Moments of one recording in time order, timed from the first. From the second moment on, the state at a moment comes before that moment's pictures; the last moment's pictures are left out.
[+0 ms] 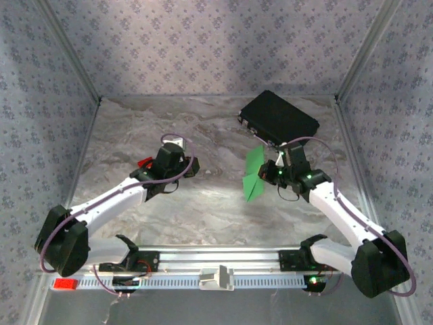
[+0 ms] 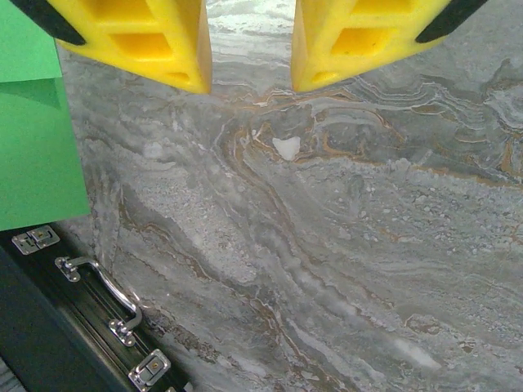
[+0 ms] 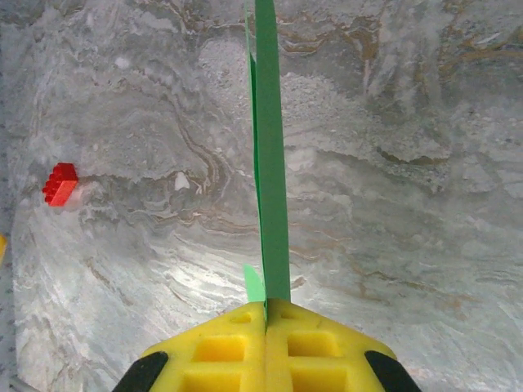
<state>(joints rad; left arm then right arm) -0.66 1.25 0.78 -0.19 -0.05 -0.70 0.38 1.08 0.74 -0.46 -0.26 0.74</state>
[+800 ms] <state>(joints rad) -0.63 1.24 0.78 -0.20 -0.07 -0.71 0.55 1.17 0.94 -0.72 0.04 0.64</state>
